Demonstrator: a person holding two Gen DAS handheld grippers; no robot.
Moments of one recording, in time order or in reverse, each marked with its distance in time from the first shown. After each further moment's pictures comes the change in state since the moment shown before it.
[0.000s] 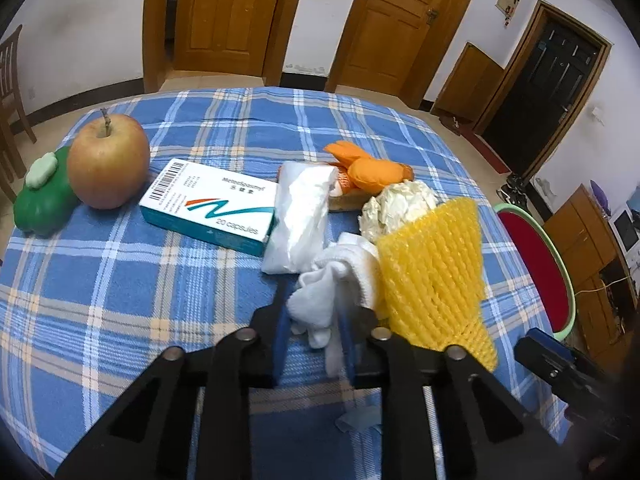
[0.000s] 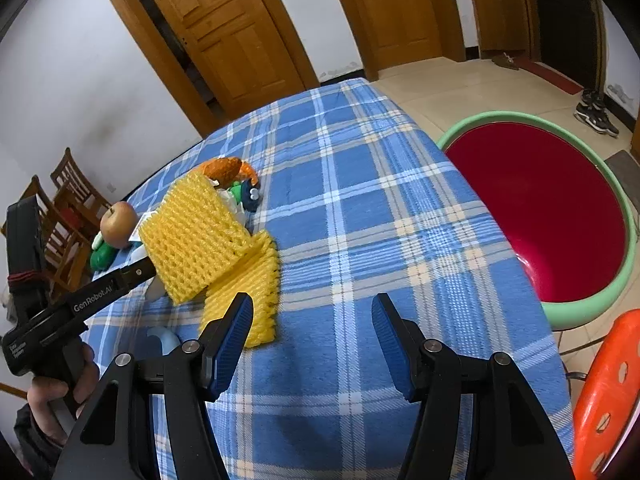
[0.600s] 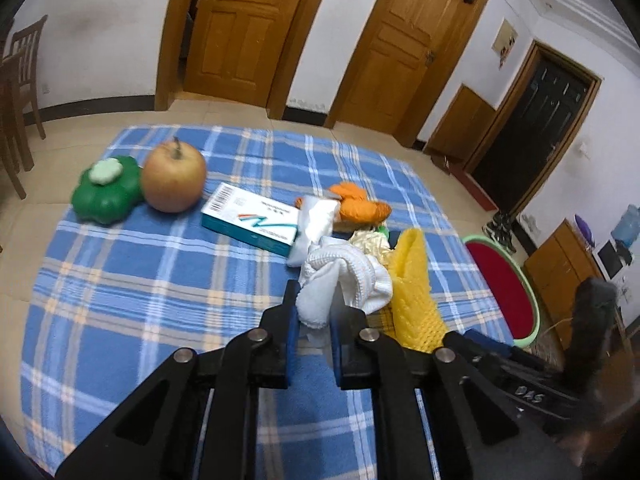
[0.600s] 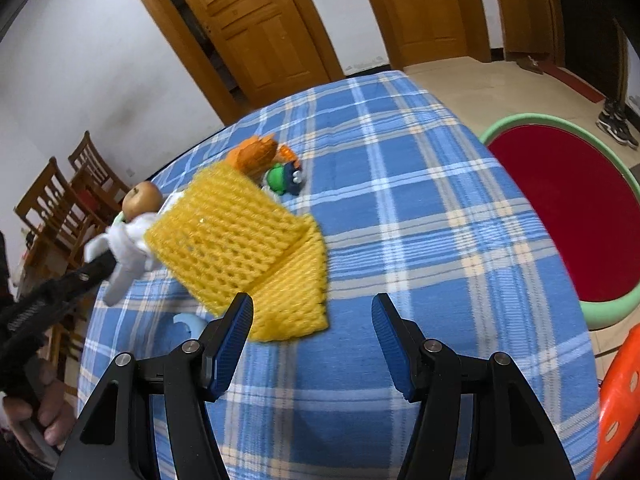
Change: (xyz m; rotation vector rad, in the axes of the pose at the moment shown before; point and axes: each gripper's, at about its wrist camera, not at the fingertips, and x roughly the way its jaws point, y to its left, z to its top) left arm -0.087 0.022 -0.020 -0.072 -0.146 -0.038; right arm 0.011 0.030 -0.007 -0.068 0.029 0.062
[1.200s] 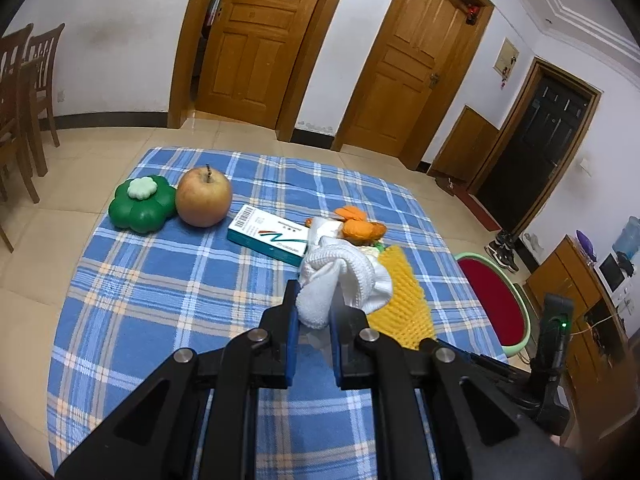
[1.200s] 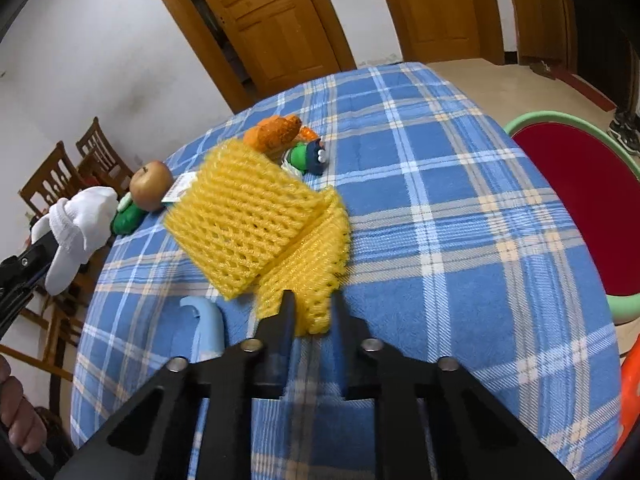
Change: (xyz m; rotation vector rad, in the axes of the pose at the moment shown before) left arm -0.046 -0.003 -0.006 -0.010 -0.074 0.018; right arm 0.001 0.004 -0.009 -0.022 -0.014 0.035
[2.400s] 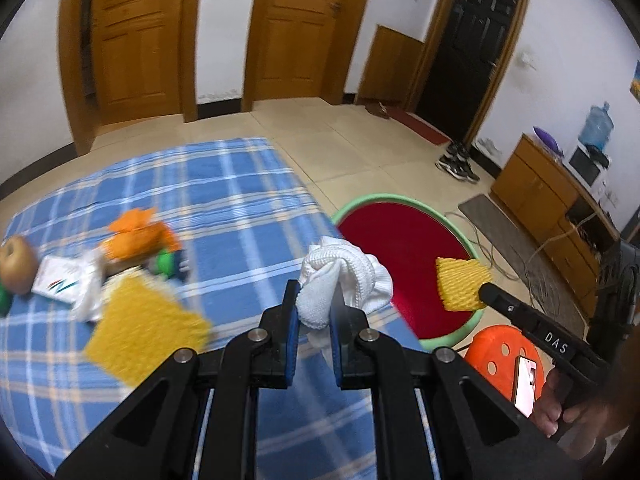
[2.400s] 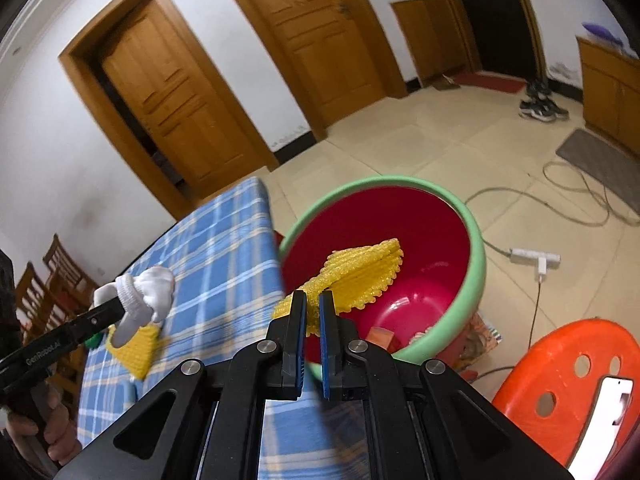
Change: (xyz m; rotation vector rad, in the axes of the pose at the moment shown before) left arm 0.116 -0.213 -0.006 0.325 0.201 -0.136; right arm -0.118 -0.187 0.019 0.282 -0.249 -0.132
